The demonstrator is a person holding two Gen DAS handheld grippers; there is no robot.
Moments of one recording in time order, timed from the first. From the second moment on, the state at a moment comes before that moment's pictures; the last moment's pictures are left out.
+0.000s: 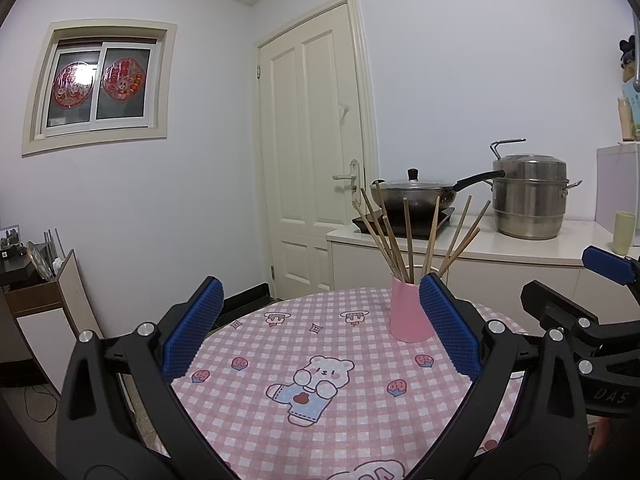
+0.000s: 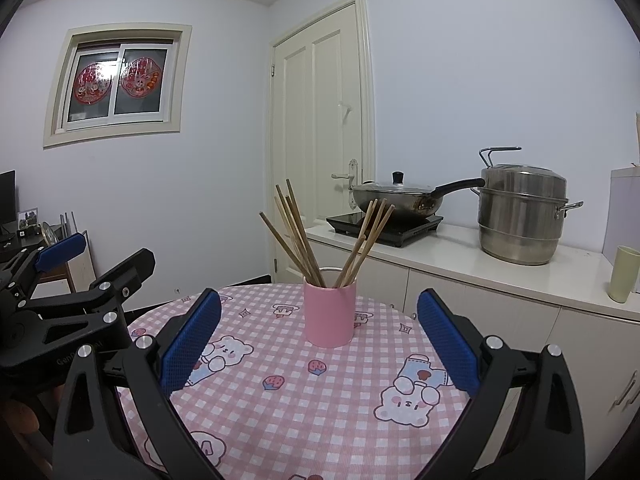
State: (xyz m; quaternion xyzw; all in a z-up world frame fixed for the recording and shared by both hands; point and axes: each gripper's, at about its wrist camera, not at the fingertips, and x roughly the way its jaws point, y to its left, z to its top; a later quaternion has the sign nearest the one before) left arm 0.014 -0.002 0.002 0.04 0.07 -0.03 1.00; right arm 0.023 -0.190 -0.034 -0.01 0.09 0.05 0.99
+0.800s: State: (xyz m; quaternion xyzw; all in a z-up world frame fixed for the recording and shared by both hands) left arm 0.017 -0.003 0.000 0.04 0.07 -0.03 1.00; right arm 0.023 -0.189 -0.034 -0.01 0.09 0.05 0.99
